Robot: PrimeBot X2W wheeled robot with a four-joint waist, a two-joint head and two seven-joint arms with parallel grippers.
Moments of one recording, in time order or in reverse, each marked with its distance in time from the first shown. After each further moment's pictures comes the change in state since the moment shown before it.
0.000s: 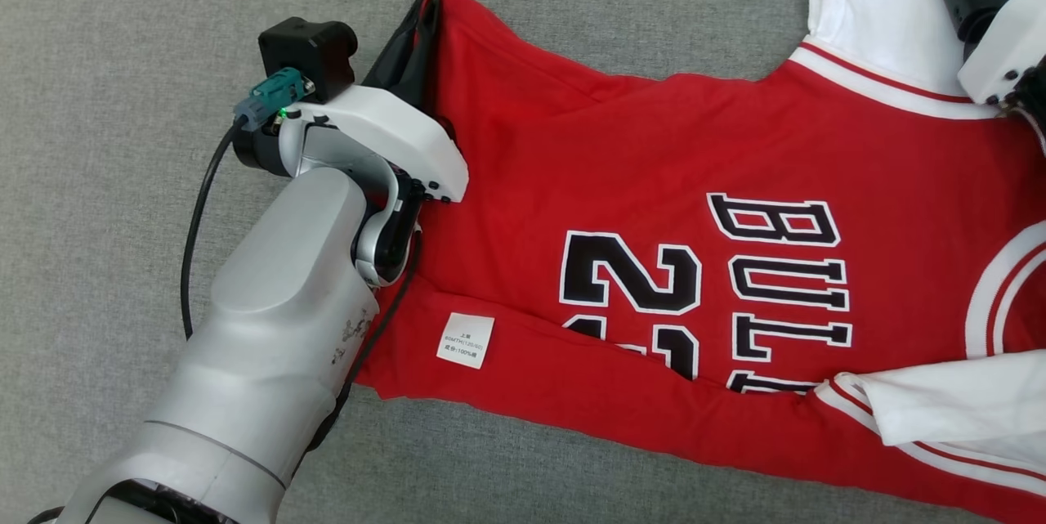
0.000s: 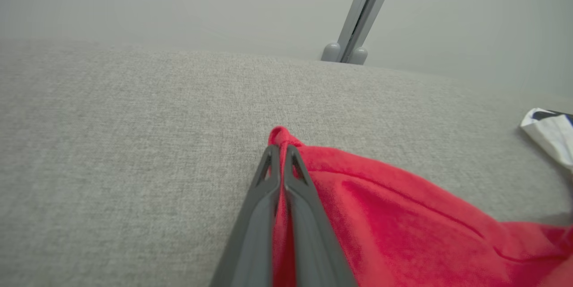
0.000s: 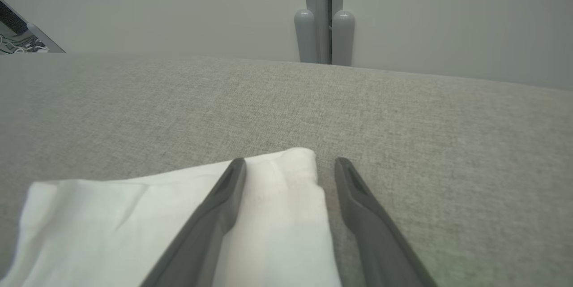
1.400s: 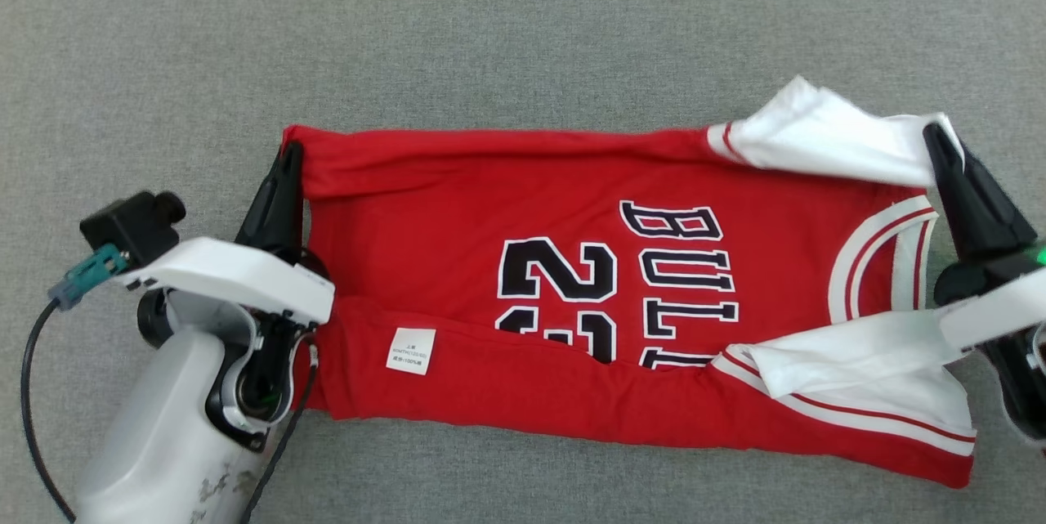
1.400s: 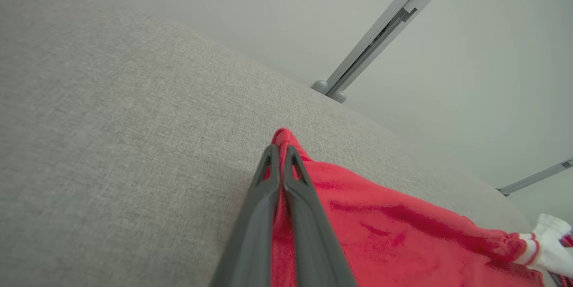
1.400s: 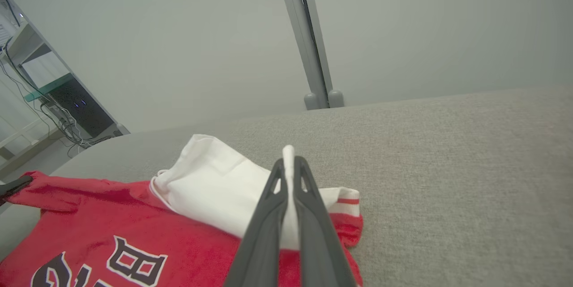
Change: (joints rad) left arm 0.430 0.215 0.165 -0.436 -0.304 0.060 0.069; right arm 0.590 -0.131 -0.081 -0.497 0.186 0.000 -0.378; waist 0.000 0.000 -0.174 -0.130
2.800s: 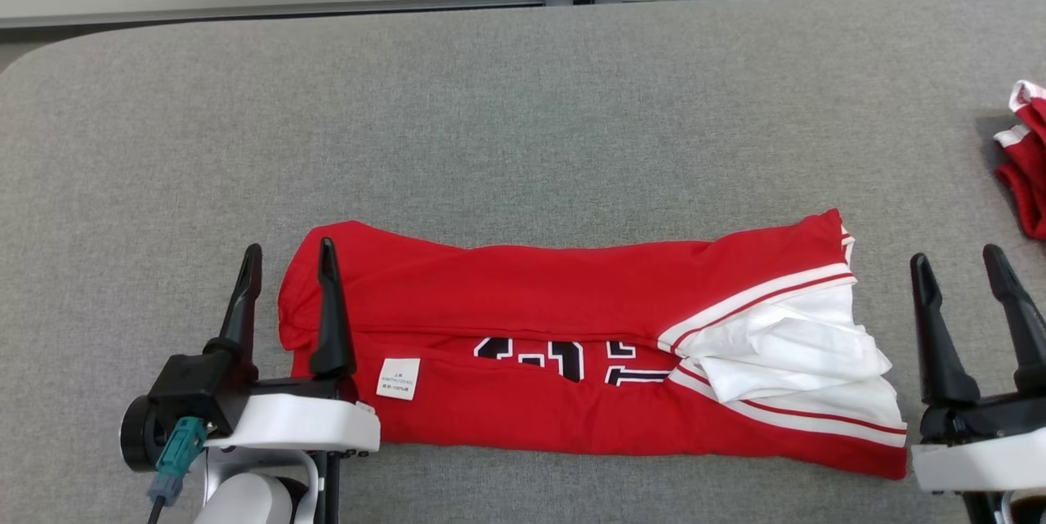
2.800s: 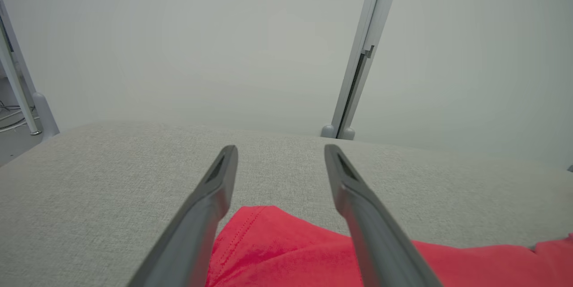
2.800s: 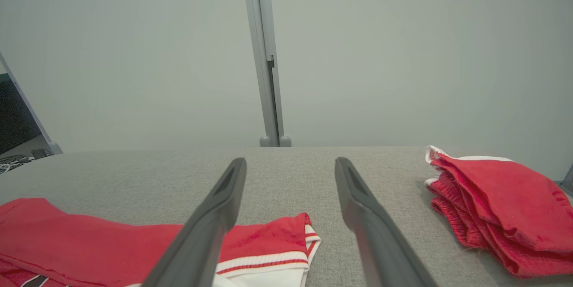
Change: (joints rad) left arm 0.352 -0.054 0.050 -0.361 0.536 0.297 -0.096; right arm 0.475 0.382 -0.514 -0.330 -0.593 0.000 0.093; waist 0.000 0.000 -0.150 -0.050
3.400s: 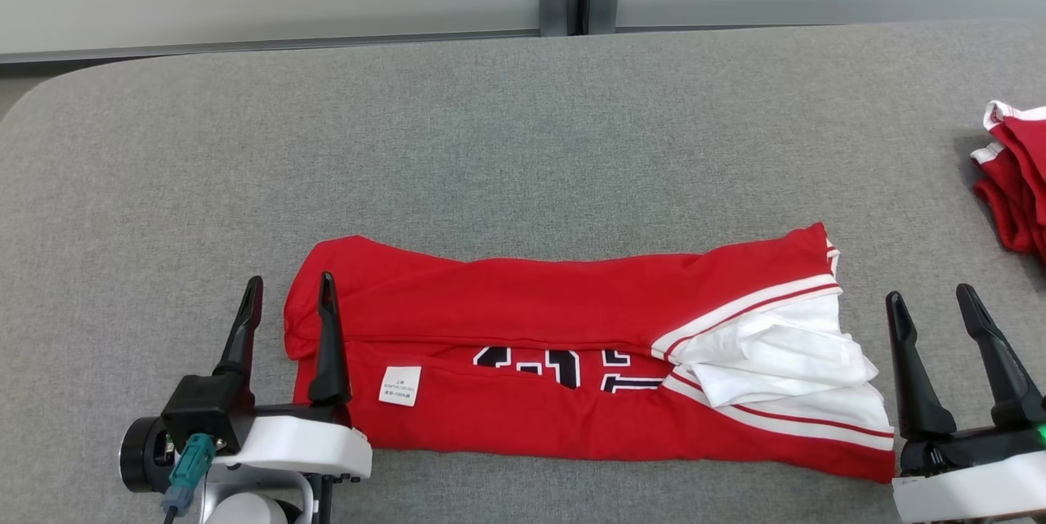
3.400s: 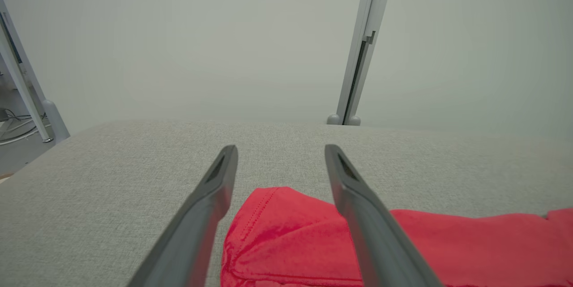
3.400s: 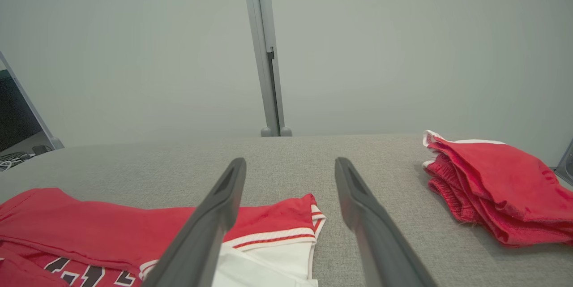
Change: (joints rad) left arm 0.049 -0.043 0.077 0.097 0.108 -0.101 0.000; right arm 0.076 0.066 -0.001 -0.032 -0.052 0.000 0.045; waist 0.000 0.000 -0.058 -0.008
